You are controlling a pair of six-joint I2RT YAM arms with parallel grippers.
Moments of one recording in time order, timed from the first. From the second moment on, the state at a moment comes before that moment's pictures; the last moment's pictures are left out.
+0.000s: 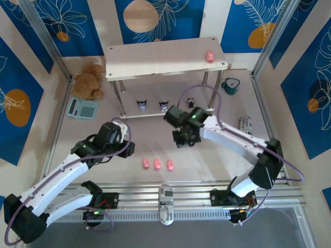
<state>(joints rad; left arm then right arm) -0.62 0.90 0.76 -0.76 0.04 -0.34 0.87 1.50 1.46 -1.31 0.16 0.65</state>
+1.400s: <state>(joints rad) -0.60 0.93 0.91 -0.83 0.01 -0.31 0.47 2.01 2.66 -1.33 0.23 0.09</state>
